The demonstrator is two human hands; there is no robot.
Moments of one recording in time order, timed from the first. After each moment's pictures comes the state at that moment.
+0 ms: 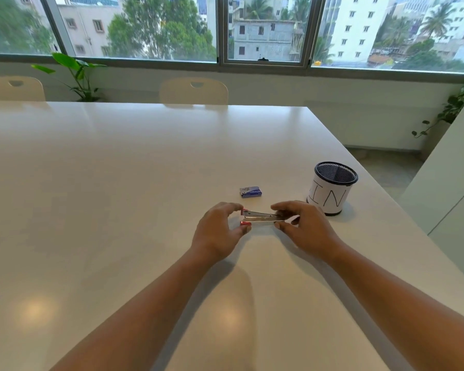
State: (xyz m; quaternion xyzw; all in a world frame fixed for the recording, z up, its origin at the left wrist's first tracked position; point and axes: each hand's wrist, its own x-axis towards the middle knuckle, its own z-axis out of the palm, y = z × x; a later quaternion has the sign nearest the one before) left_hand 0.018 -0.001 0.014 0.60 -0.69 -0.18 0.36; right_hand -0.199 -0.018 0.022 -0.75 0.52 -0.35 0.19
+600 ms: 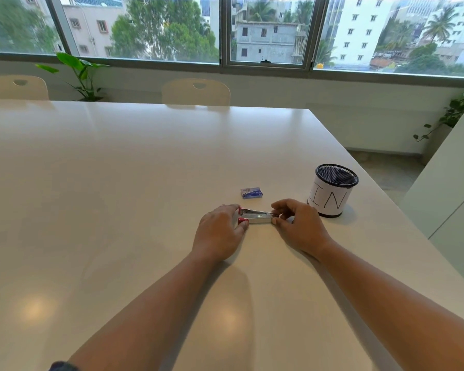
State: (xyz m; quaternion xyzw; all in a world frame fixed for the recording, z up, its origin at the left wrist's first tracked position) left_hand 0.013 -0.015 0.000 0.63 -0.71 -0.11 0.30; right_hand -0.192 -0.041 0.002 -0.71 0.56 -0.36 0.21
